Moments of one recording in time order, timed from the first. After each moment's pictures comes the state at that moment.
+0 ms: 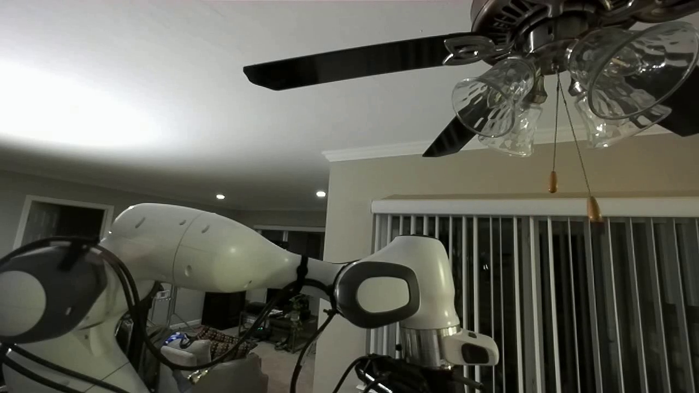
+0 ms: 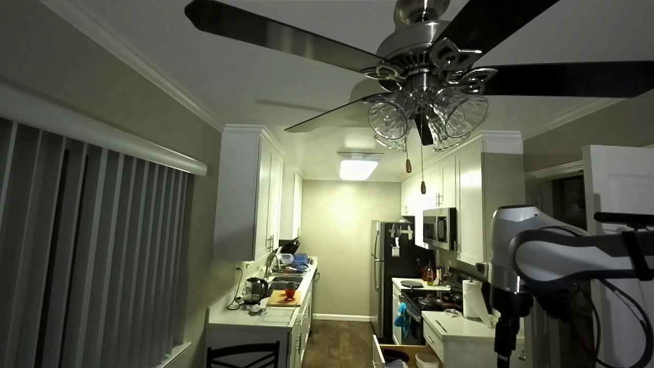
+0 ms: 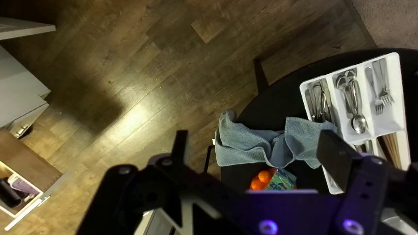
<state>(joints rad) -0.02 -0.68 -0.11 -2.44 -0.17 1.89 -0.28</state>
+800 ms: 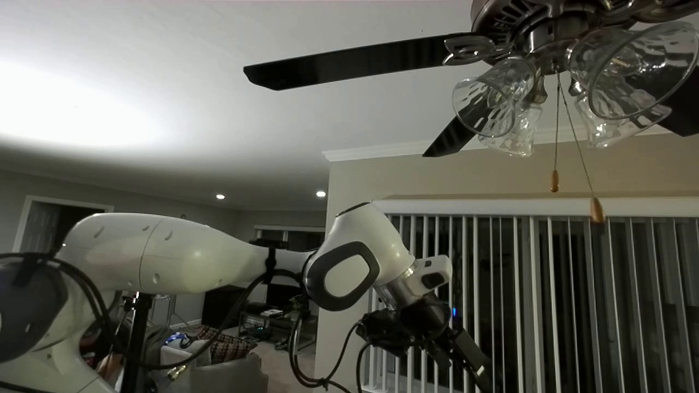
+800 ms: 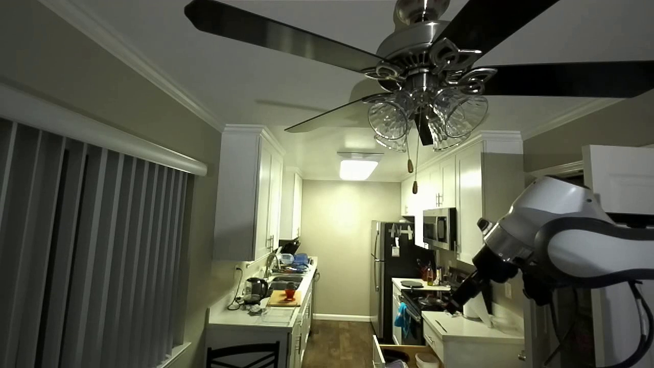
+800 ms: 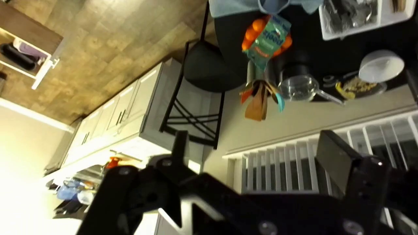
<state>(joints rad) 0.06 -0.84 -0.04 -2.50 -0.06 2.33 -0.13</state>
